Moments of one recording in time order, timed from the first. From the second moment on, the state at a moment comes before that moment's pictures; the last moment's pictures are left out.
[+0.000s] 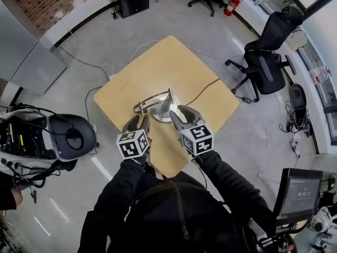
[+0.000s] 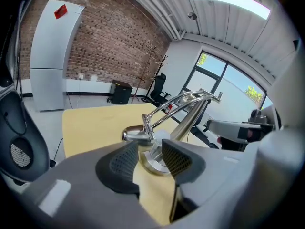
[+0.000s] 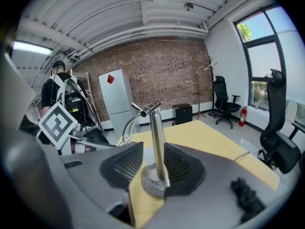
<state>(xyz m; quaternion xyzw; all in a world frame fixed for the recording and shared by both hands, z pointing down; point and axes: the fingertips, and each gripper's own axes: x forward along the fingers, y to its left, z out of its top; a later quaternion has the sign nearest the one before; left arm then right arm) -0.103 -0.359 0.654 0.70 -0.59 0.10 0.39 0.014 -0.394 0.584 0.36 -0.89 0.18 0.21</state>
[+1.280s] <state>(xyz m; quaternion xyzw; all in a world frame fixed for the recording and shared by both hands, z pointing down) -0.105 -0.382 0.655 0.74 -0.55 0.15 0.35 -0.018 -0.421 0.581 0.35 -0.90 0.06 0.26</state>
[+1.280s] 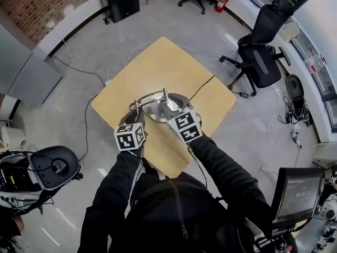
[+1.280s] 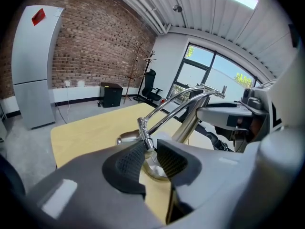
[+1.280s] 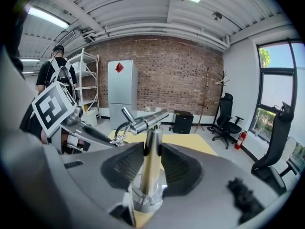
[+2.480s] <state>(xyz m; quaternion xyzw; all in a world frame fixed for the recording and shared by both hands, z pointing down) -0.143 -0.388 0.556 0.73 -0.63 0.18 0.17 -0.006 -0.420 0.583 0.35 -0.89 0.05 0.29</state>
